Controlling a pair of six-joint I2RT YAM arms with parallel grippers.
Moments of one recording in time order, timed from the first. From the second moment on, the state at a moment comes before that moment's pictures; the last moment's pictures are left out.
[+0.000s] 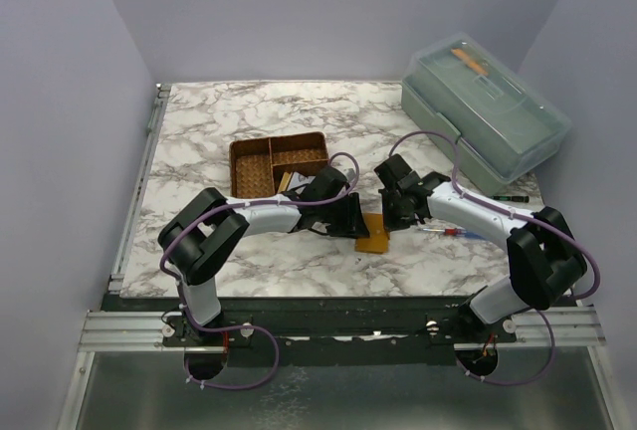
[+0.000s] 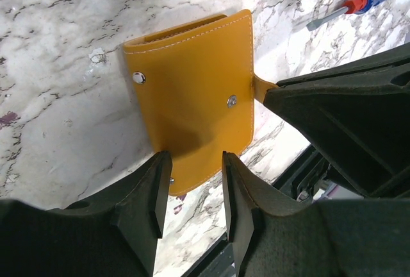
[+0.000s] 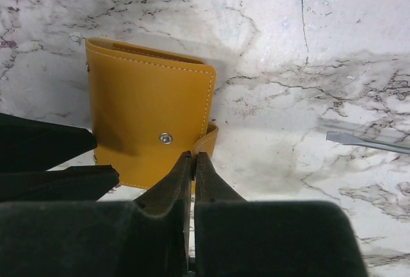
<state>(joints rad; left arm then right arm) -0.82 1.78 0.95 0.04 0.35 -0.82 0.62 1.51 0.95 -0.64 0.11 0.54</state>
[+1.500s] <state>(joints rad) -0.84 1.82 0.96 0.07 0.38 -0.83 0.62 1.55 0.93 -0.56 0.12 0.60</state>
